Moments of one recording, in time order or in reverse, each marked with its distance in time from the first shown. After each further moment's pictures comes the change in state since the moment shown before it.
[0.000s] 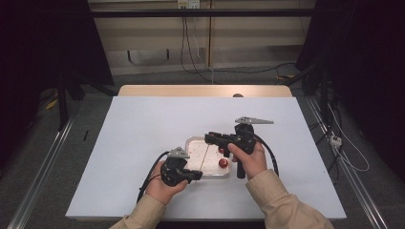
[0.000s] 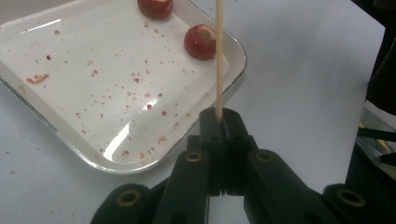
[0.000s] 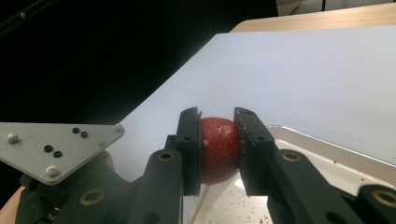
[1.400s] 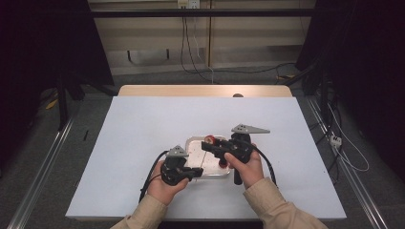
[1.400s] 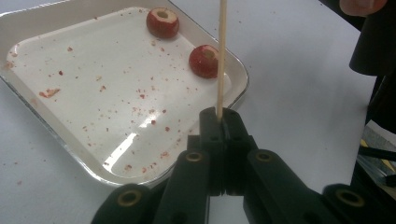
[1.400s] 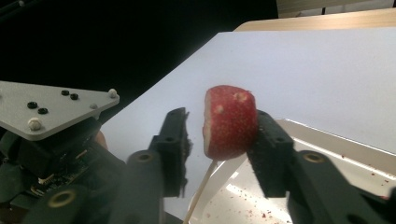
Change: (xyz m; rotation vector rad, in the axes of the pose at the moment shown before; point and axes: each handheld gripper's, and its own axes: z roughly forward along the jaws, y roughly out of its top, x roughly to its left) left arm -0.001 0.001 -0.001 -0.055 0.016 -0.023; right arm 0.006 -0.021 0.005 -0.024 -0.018 -0.058
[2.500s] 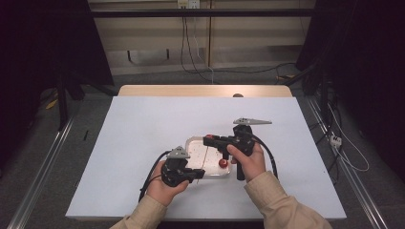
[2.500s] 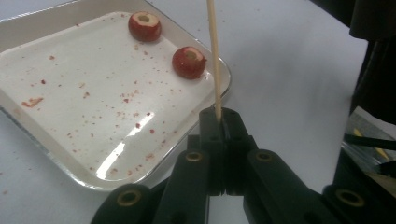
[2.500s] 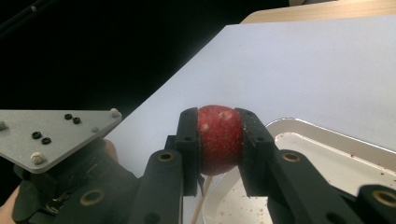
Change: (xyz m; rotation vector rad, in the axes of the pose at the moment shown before) left arm -0.008 0.004 -0.005 -0.006 -0.026 0.043; right arm -0.003 0.021 -0.005 0.055 0.050 0.071
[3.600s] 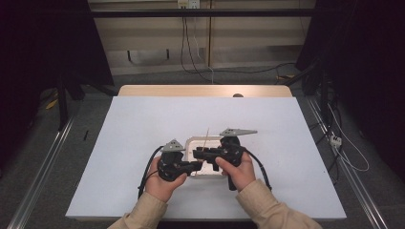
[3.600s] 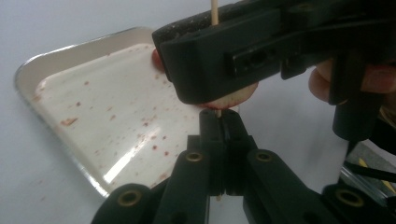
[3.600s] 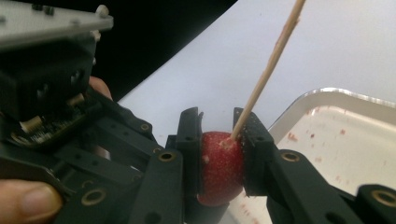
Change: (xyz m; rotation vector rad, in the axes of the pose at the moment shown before) left arm 0.006 0.006 -0.015 -0.102 0.027 -0.090; right arm 0.018 -0.027 0.026 0.076 0.021 -0.067
